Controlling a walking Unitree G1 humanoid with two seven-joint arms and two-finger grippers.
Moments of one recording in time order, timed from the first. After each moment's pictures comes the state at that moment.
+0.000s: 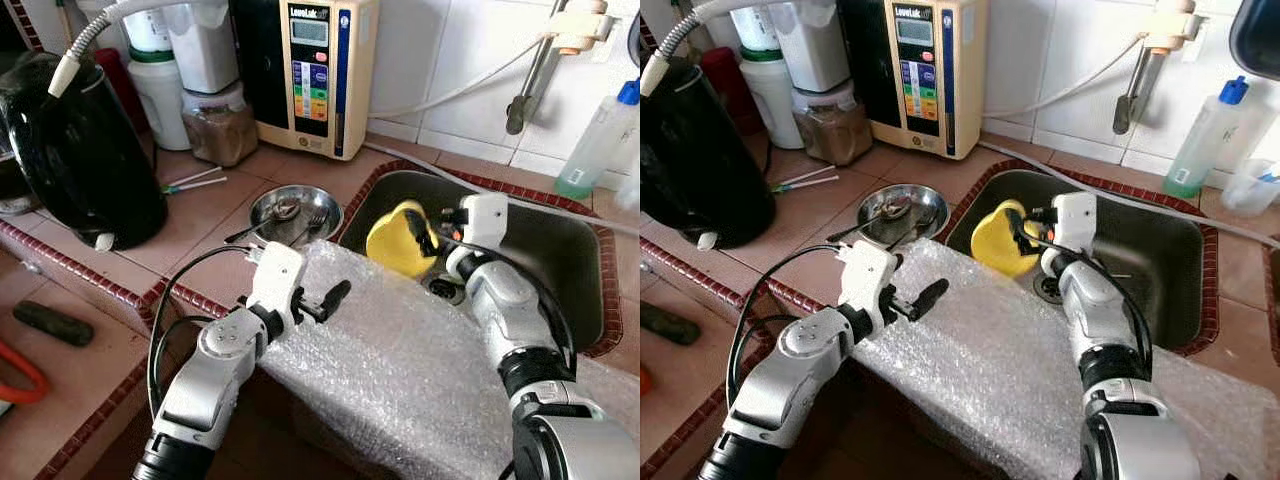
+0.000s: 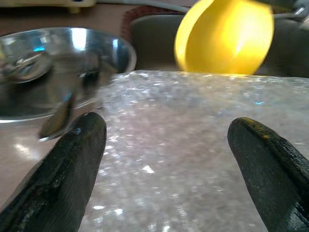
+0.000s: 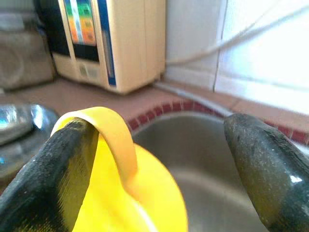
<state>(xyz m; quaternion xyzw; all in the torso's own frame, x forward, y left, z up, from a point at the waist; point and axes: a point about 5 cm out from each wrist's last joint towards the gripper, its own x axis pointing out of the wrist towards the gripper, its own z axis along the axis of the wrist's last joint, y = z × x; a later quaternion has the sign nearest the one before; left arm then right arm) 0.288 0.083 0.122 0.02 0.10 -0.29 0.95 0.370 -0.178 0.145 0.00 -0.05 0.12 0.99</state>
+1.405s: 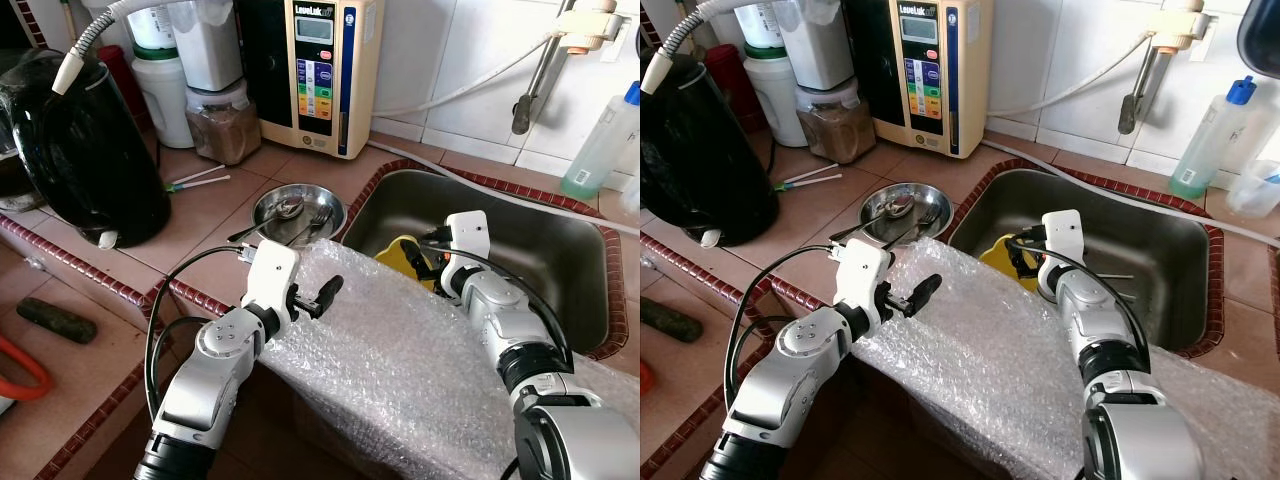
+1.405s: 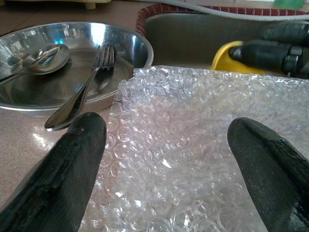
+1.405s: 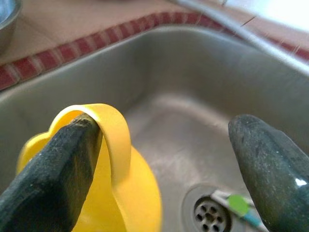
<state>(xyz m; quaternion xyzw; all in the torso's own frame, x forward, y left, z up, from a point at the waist) 0.289 0.084 0.122 0.01 0.10 -0.28 0.96 0.371 -0.187 0.111 -0.05 0.10 0.08 0.99</state>
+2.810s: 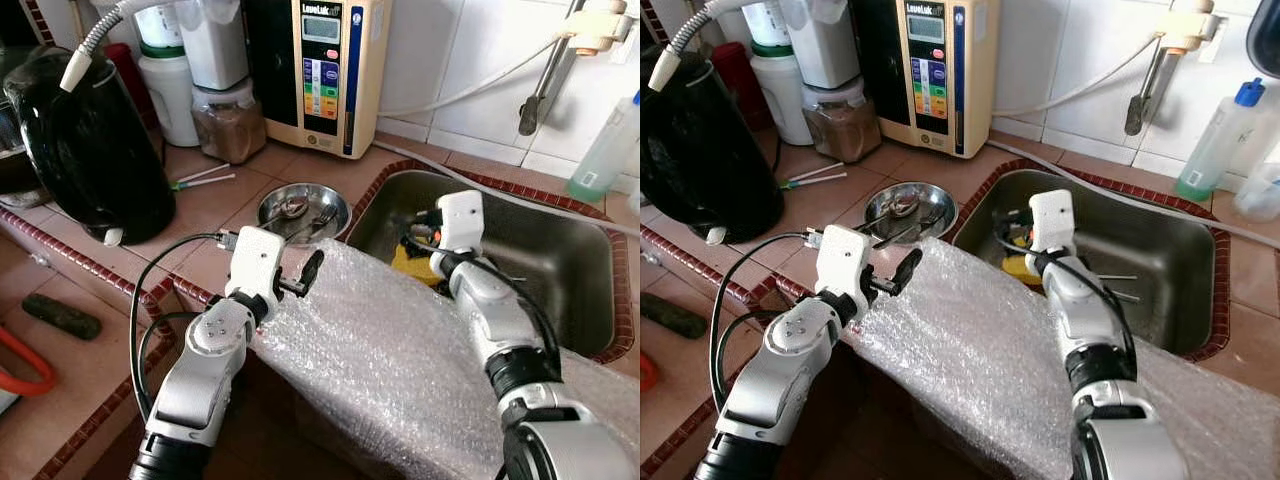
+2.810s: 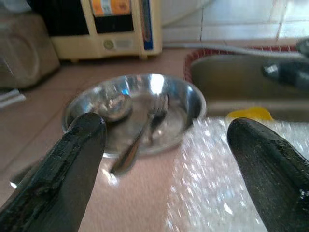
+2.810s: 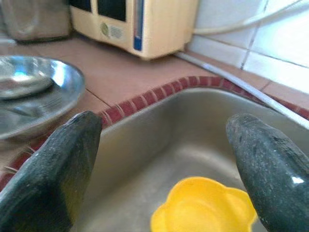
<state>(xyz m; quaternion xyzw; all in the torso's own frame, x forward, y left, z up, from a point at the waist) 0.298 0.099 0.145 0.04 0.01 -0.19 0.98 0.366 -0.158 0.132 -0.04 0.00 0.13 0.99</state>
